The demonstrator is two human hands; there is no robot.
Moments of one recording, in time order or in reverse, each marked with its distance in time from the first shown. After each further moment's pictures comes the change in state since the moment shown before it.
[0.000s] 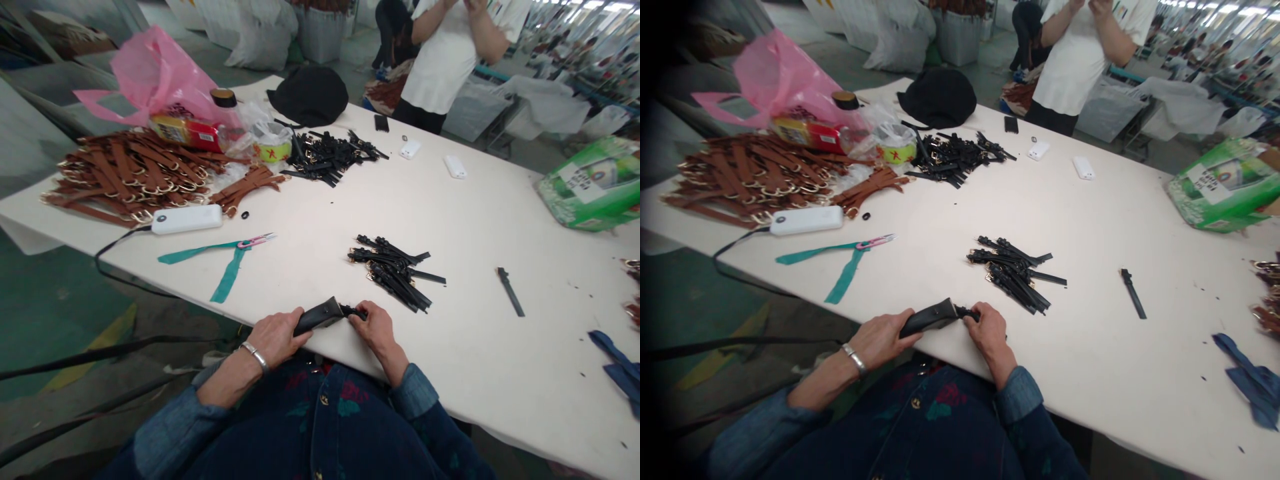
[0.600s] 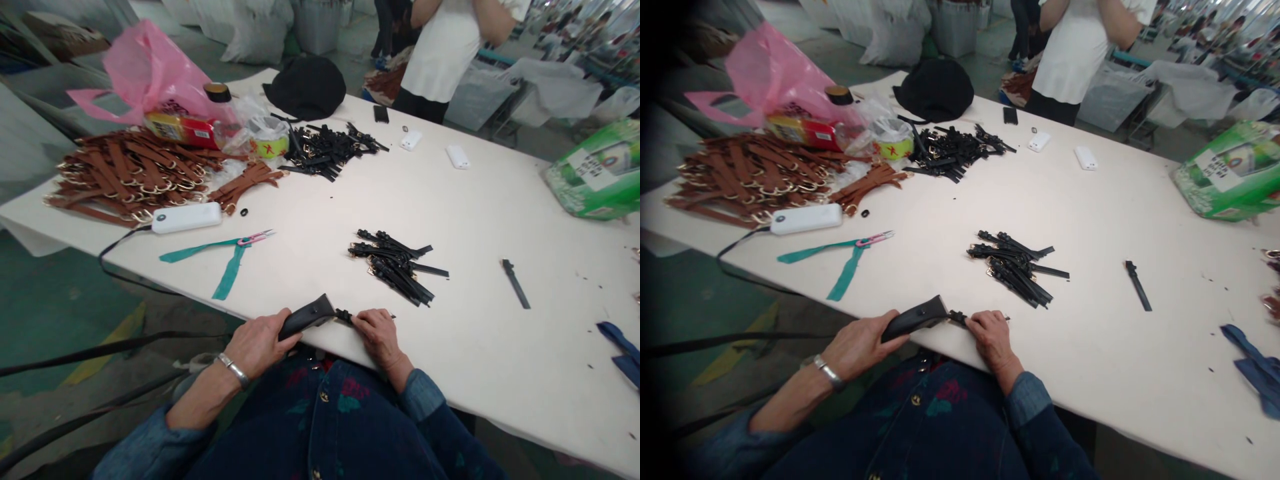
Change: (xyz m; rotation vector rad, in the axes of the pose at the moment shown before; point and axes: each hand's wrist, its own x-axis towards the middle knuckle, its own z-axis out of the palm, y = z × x) left_hand -0.024 -0.012 -0.007 0.013 0.042 -0.027; right_hand -0.023 0.033 0.019 -0.074 0.225 -0.644
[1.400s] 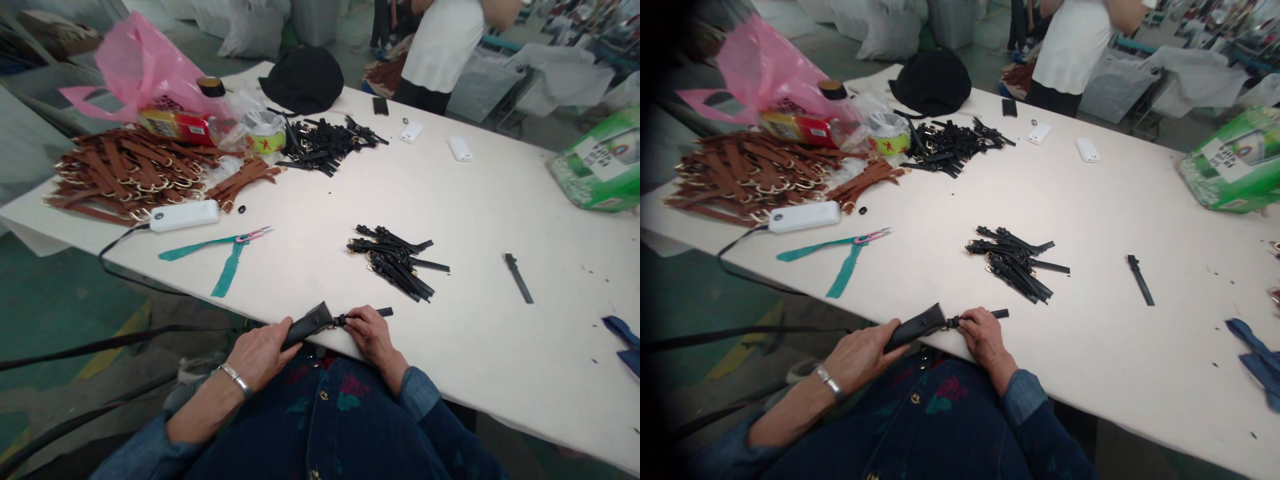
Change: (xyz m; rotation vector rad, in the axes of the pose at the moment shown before) left_hand -0.010 0.009 0.021 0.050 -0.043 0.013; right_hand 0.005 -0.014 0.005 0.220 -0.006 0.082
